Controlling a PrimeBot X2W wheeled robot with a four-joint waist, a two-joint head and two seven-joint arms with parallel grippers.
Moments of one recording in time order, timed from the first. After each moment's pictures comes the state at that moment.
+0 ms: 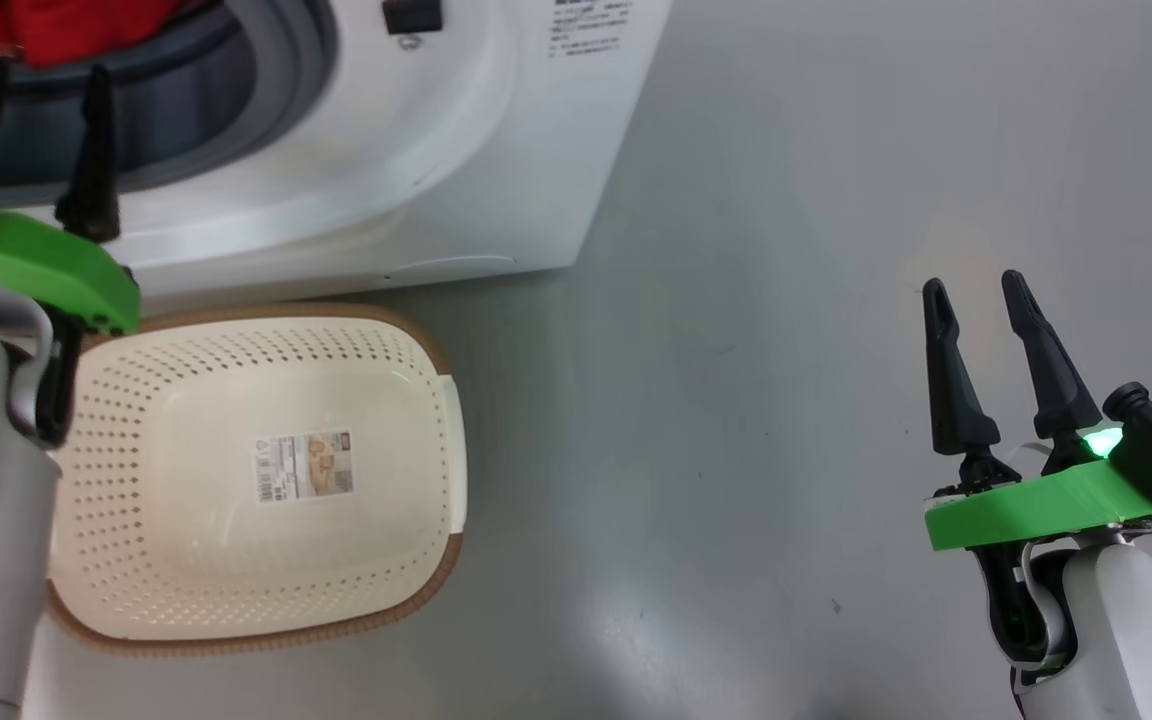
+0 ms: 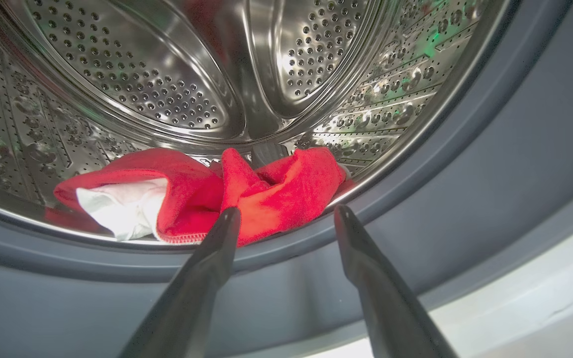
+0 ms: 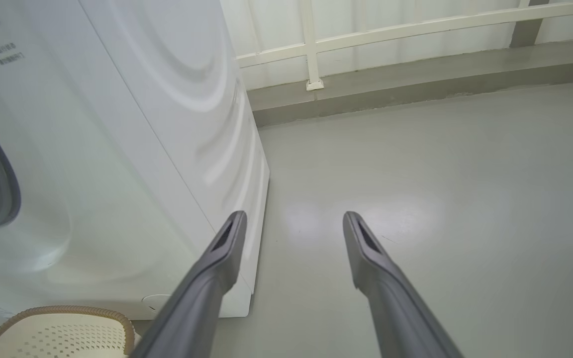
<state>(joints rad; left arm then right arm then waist) -0.93 0.29 -0.12 0.80 -0.29 -0.13 -0.26 -0.26 -0.04 -0.02 0.18 0.37 0.12 -0.26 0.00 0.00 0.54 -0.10</state>
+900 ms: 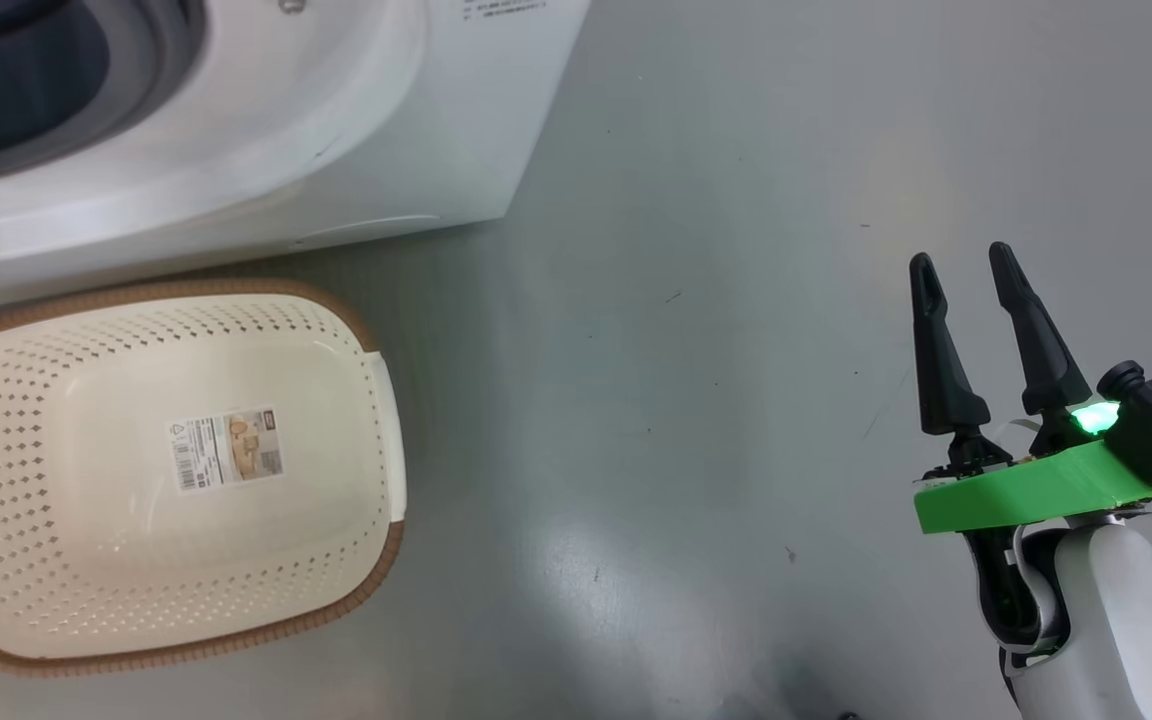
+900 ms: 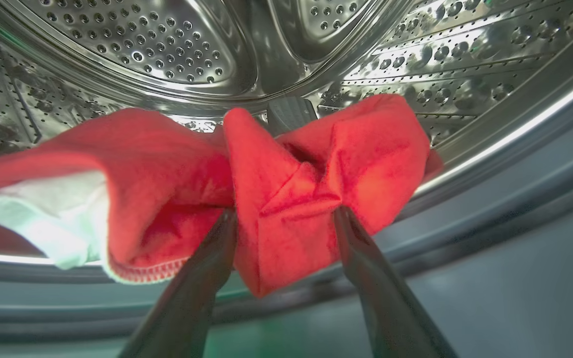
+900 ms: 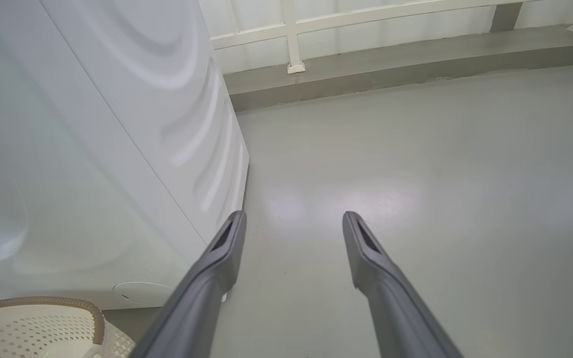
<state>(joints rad) -1.24 0.39 -0.25 1.17 -0.32 -0.13 -0.26 -0.29 -0.04 0.00 0.16 0.39 0.12 -0.26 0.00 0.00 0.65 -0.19</state>
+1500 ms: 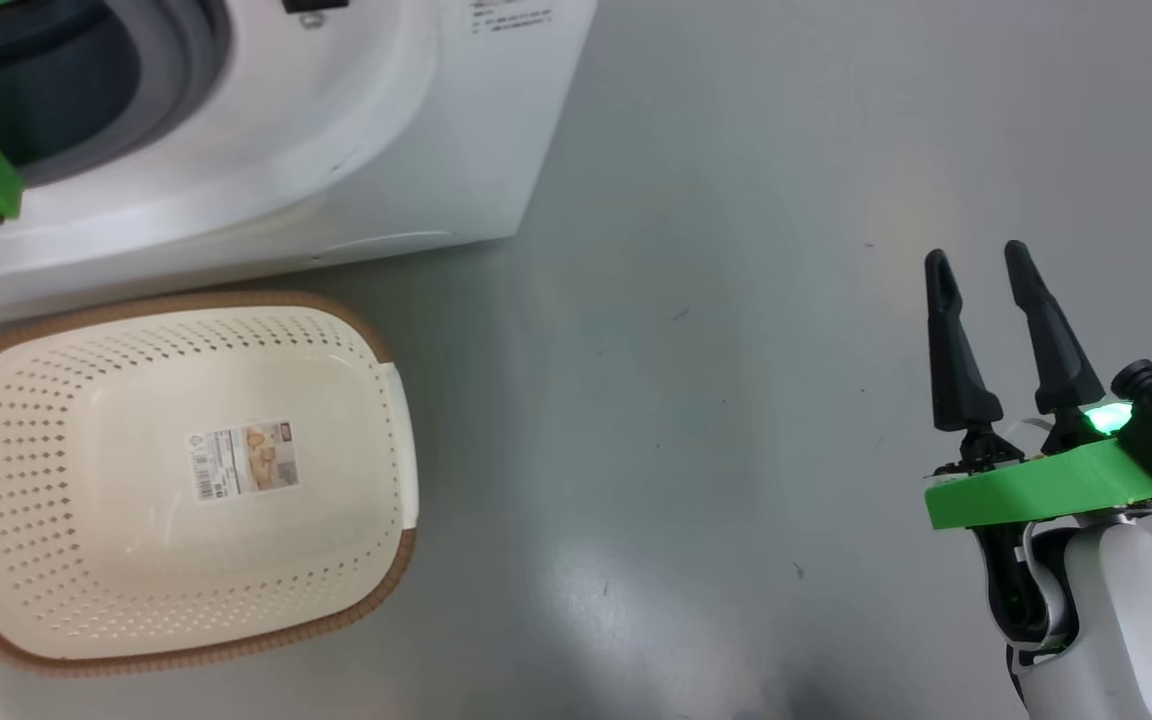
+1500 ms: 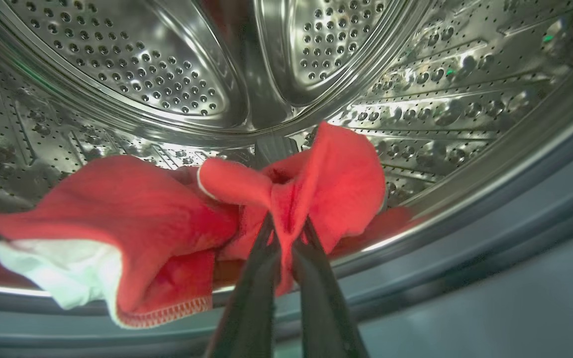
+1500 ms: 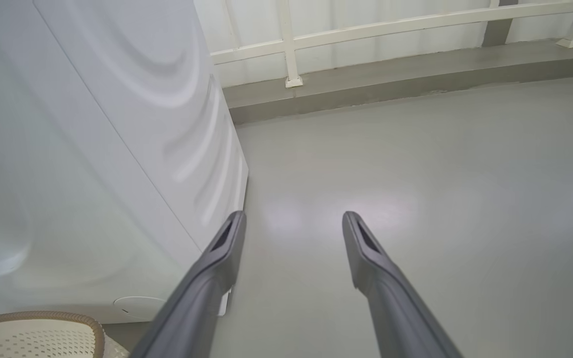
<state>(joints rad) -1.25 0.38 -0.34 1.13 -0.47 -0.13 -0.26 -0.29 -0.04 -0.01 0.16 0.39 0.12 -0.26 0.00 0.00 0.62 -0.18</state>
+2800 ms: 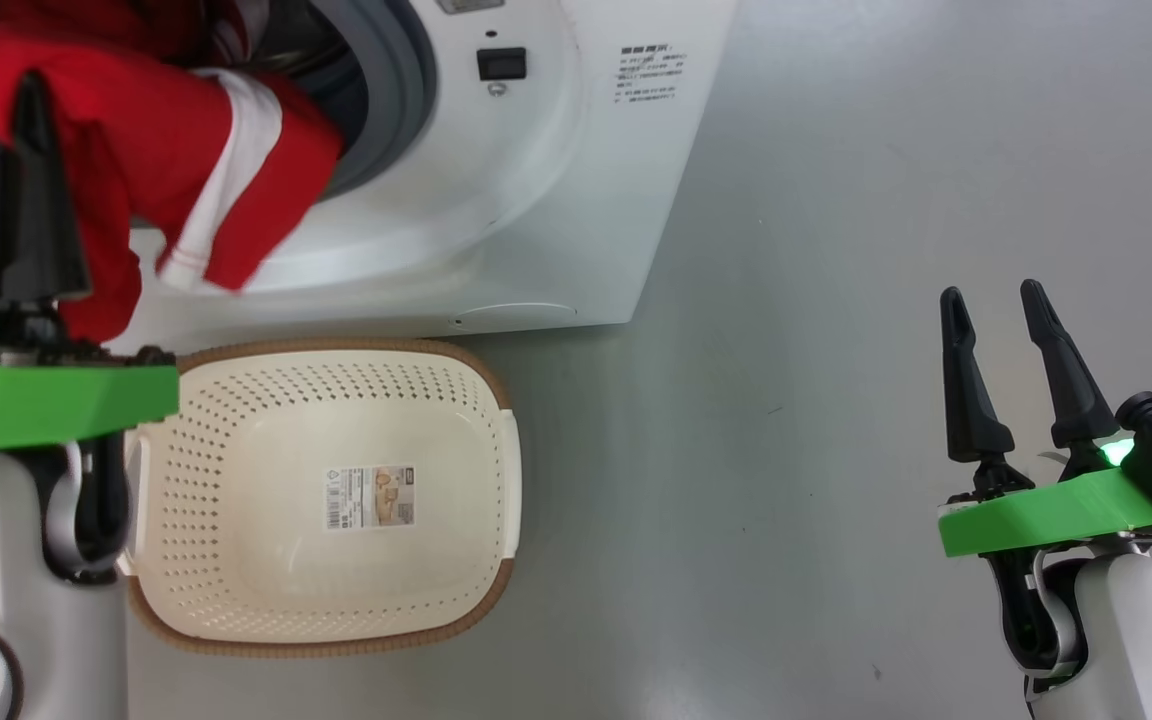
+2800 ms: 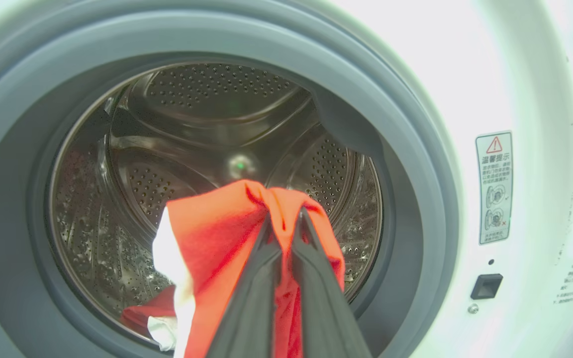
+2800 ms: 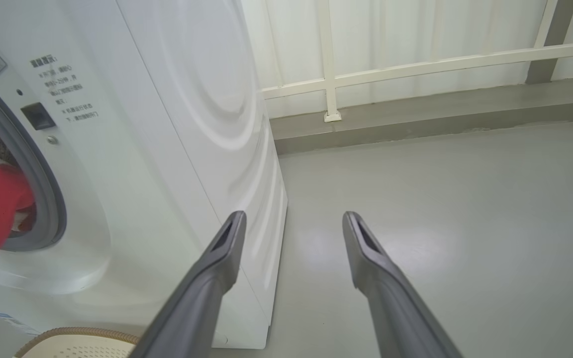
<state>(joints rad) -0.62 0.14 0.10 0.19 -0.29 -0.13 -0.26 -0.24 -0.04 -0.05 0.18 0.34 0.12 -0.26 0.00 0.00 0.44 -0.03</state>
